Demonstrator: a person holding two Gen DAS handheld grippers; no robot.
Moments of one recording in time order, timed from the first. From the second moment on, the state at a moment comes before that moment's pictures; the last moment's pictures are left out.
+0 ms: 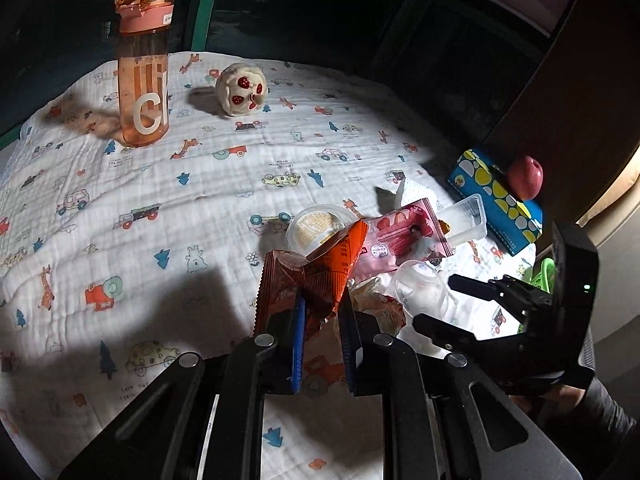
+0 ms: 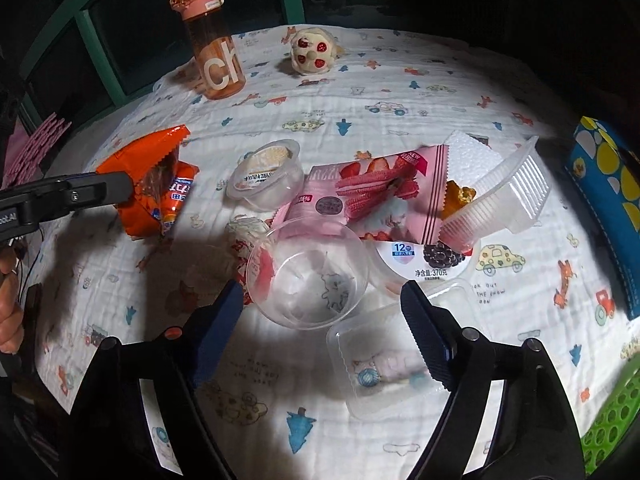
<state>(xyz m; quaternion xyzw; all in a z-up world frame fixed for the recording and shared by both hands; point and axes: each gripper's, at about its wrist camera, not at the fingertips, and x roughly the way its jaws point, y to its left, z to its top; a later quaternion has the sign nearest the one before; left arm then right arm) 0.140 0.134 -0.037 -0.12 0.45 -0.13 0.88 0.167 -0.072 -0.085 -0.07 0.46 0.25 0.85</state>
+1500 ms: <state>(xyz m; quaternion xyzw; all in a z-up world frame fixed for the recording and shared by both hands) 0.133 -0.088 0.032 -0.02 0.42 -0.32 0.85 0.054 -0.372 -0.038 0.10 0.42 0.00 0.90</state>
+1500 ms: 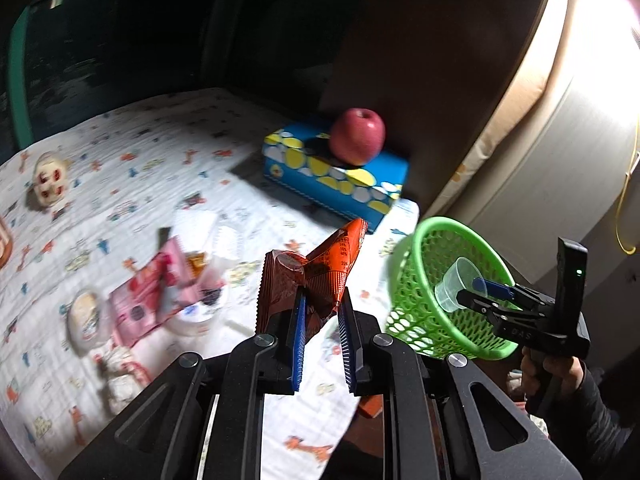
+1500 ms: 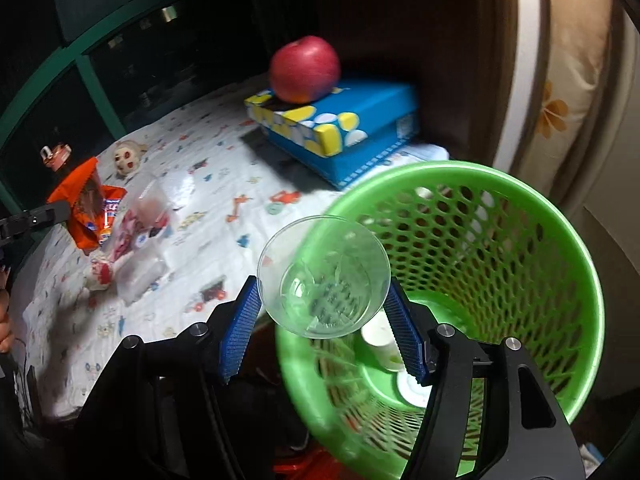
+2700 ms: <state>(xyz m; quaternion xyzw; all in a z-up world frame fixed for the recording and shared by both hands) 0.097 -0.335 -0.010 0.07 0.48 -0.47 0.73 -0.049 -0.483 -0.031 0.14 0.39 -0.11 0.90</state>
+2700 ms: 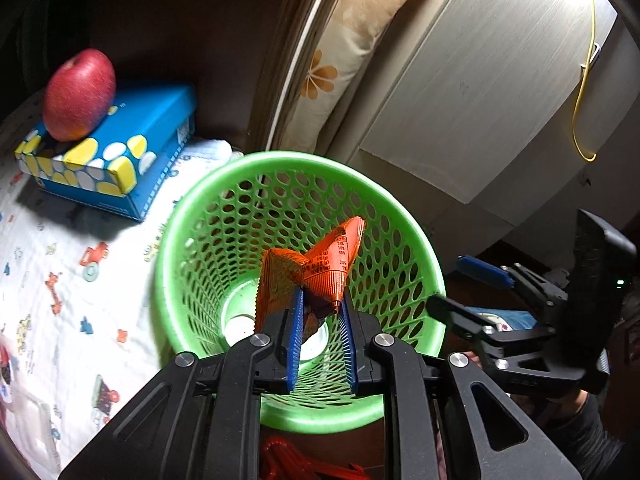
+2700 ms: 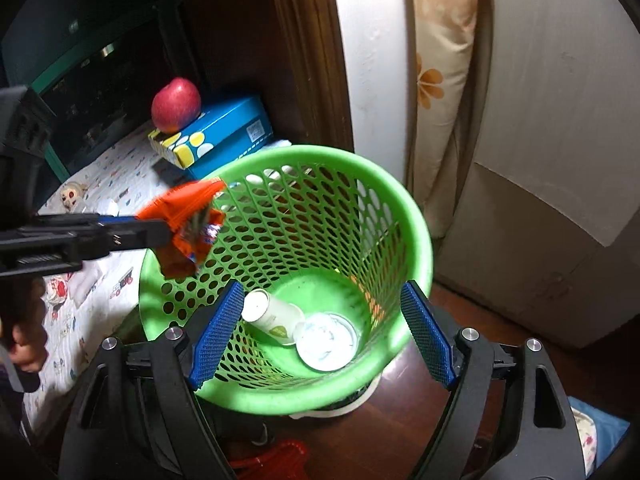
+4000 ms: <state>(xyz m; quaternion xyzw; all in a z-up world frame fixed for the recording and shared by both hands) 0.122 -0.094 -0.013 0.01 0.45 -0.23 0.86 0.008 -0.371 -0.013 0.12 0.39 0.01 0.91</state>
